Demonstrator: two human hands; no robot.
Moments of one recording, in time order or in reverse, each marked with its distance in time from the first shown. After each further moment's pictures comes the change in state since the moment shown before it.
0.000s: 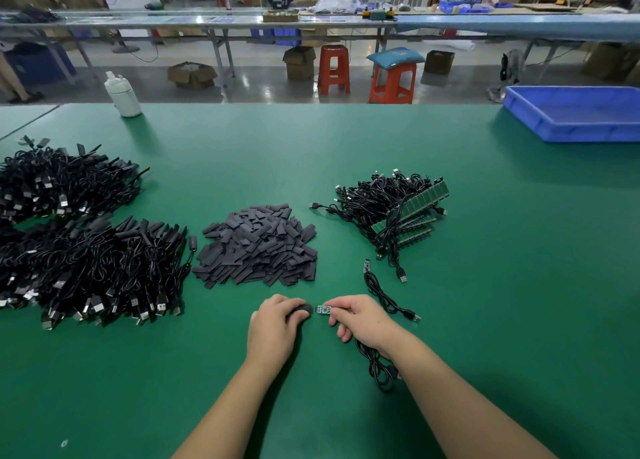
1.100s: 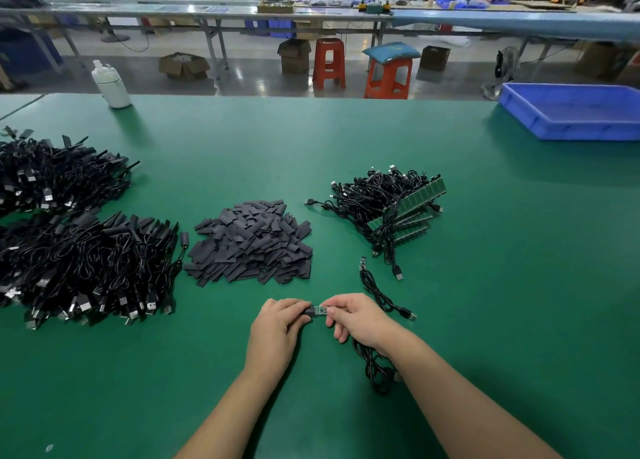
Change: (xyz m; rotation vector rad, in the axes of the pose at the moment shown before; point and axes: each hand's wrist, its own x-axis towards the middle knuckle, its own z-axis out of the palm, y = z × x) left_hand -0.013 0.005 0.005 -0.023 0.094 0.243; right_hand 0.001 0.000 -0.001 0.007 -0.038 0.025
